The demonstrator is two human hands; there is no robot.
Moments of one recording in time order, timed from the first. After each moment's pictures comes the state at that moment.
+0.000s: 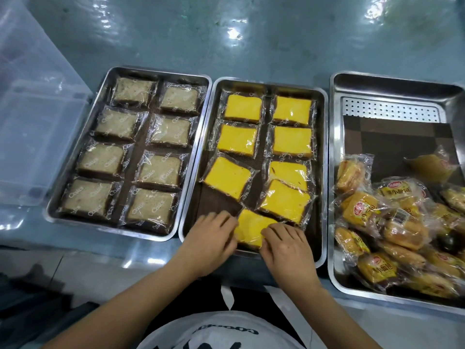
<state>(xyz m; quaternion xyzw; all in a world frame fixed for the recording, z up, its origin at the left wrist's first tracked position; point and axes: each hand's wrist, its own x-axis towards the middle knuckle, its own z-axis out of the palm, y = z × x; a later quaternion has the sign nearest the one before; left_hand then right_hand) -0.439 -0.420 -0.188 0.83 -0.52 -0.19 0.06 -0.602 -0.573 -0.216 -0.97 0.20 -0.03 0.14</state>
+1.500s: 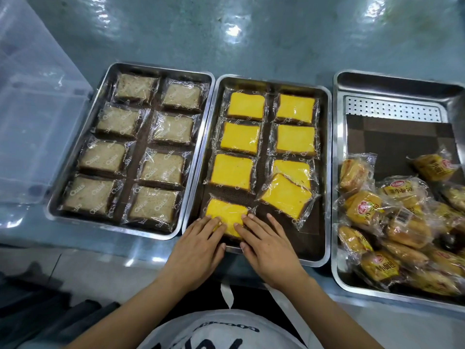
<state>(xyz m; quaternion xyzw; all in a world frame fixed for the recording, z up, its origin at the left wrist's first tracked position) -0.443 -0.377 -0.205 0.85 -0.50 -0.16 0.04 -0.578 -0.554 -0.226 -0.98 0.09 0.05 0.19</state>
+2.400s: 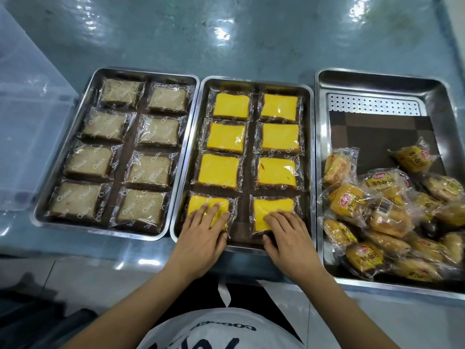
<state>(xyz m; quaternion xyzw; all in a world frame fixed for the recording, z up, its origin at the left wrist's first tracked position) -0.453 -0.412 -0.209 0.87 -0.46 -0.17 0.03 -0.617 -0.602 -0.220 -0.97 0.20 0.05 0.16</state>
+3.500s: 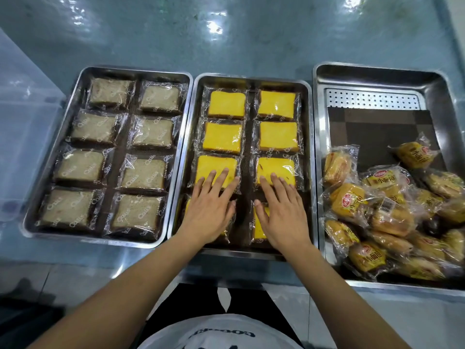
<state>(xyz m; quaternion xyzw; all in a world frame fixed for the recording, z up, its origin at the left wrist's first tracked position) -0.404 -0.474 -0.209 0.86 -0.49 -0.13 0.02 -0.555 -0.617 -0.212 -0.94 0.30 0.00 0.14</state>
